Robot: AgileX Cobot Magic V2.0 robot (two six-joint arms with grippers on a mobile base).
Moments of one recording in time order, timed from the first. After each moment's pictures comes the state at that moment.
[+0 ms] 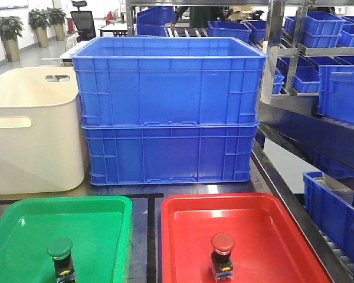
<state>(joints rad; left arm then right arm) 0.02 -0.01 0.03 -0.07 0.08 0.08 0.09 0.15 -0.12 -0.27 0.14 0.36</state>
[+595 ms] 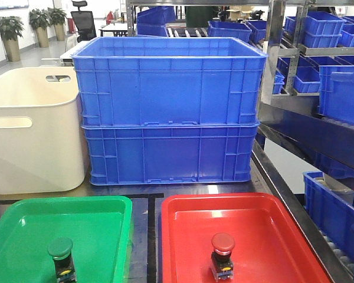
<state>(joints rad) 0.02 -0.01 0.03 -0.07 0.09 0.08 0.01 -0.01 0.03 -0.07 0.06 0.12</state>
